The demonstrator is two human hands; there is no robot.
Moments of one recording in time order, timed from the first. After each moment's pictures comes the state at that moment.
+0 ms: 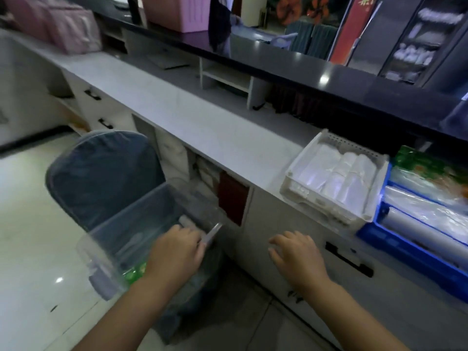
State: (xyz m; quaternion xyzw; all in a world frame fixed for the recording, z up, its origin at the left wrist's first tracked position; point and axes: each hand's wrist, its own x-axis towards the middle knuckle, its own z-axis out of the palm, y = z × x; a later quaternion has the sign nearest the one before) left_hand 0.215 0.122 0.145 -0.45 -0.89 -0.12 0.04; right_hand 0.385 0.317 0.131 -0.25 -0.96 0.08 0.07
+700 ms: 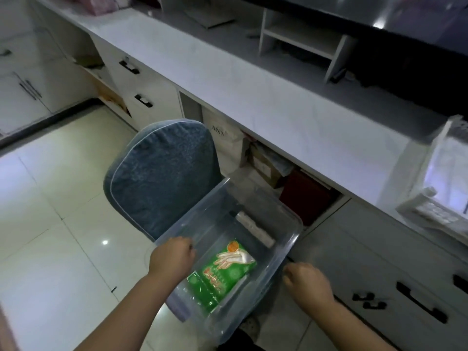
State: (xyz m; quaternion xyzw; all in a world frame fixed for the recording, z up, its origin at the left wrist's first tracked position) left_hand -0.049 0.020 0.029 -0.30 -0.94 -0.06 -0.17; right_hand 0.170 0.228 0.004 -0.32 -0.92 0.17 -0.15
